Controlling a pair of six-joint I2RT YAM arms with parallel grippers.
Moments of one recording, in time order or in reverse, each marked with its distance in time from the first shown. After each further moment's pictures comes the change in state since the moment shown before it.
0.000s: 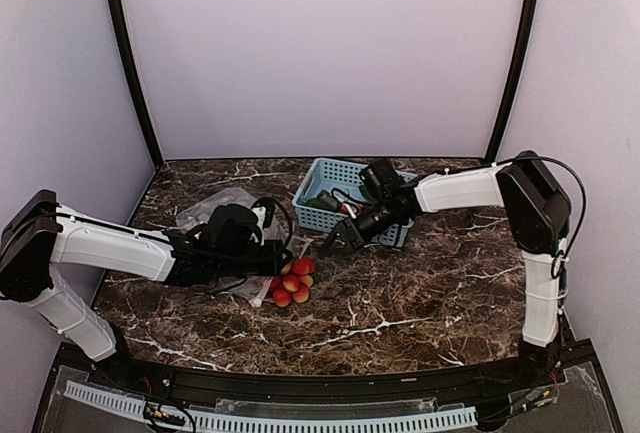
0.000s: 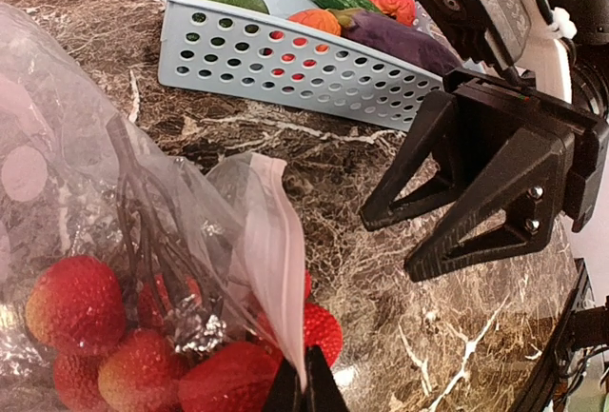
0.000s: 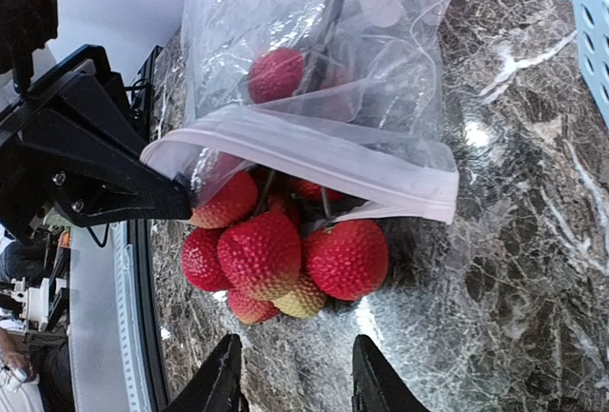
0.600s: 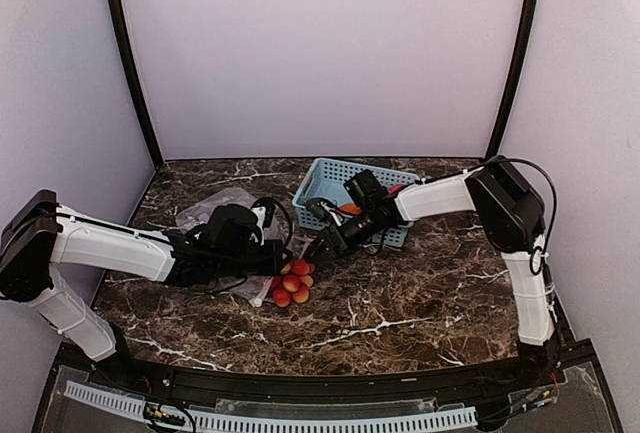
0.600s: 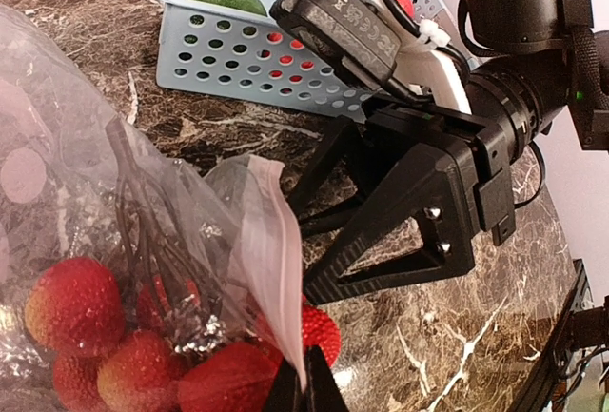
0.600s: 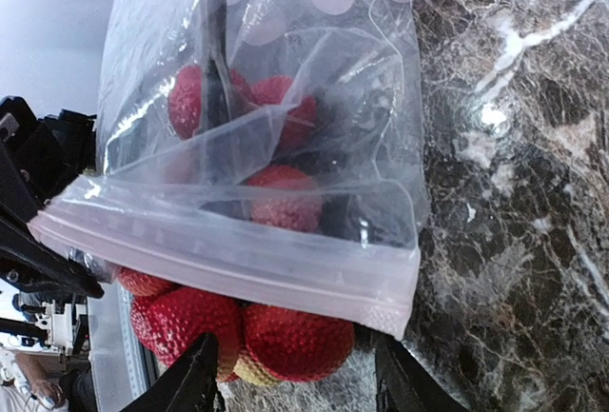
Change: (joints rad) left arm 0.000 0.000 -0.002 0.008 0.001 0.000; right arm 0.025 0.160 0.093 0.085 -0.003 0.148
